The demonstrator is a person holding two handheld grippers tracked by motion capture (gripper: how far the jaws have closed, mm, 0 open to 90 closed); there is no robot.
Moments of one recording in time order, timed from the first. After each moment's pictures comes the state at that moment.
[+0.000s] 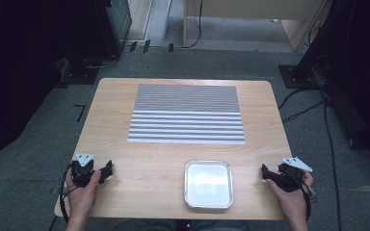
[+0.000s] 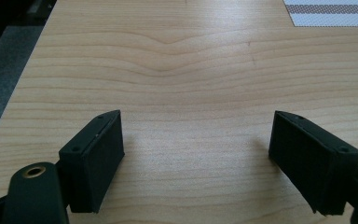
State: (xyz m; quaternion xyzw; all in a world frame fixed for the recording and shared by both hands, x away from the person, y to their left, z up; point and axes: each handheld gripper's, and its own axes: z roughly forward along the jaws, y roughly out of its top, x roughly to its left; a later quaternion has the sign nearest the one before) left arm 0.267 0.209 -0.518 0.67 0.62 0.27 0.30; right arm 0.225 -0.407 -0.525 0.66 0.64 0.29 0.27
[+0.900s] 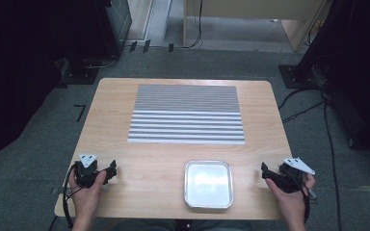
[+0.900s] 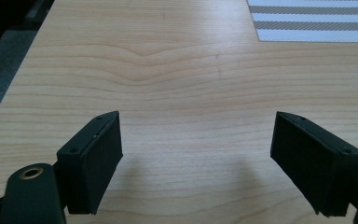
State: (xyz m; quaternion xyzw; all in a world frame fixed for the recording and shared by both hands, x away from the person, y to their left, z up) left arm 0.258 0.189 -0.505 0.67 0.62 0.28 0.31; right arm 0.216 -0.396 -0.507 0.66 0.61 0.32 0.29
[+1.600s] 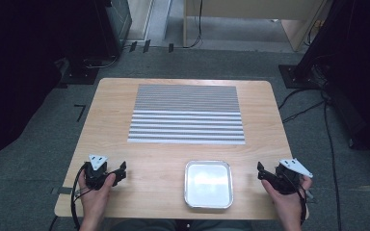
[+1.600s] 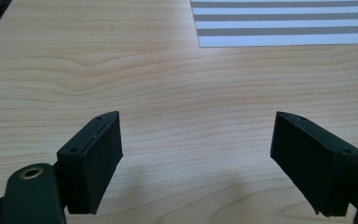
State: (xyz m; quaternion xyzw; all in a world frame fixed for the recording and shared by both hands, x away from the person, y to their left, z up) left arm 0.250 0.161 -0.498 0.68 0.59 0.26 0.33; right arm 0.208 -0.377 -0.494 0.65 0.61 0.34 0.30
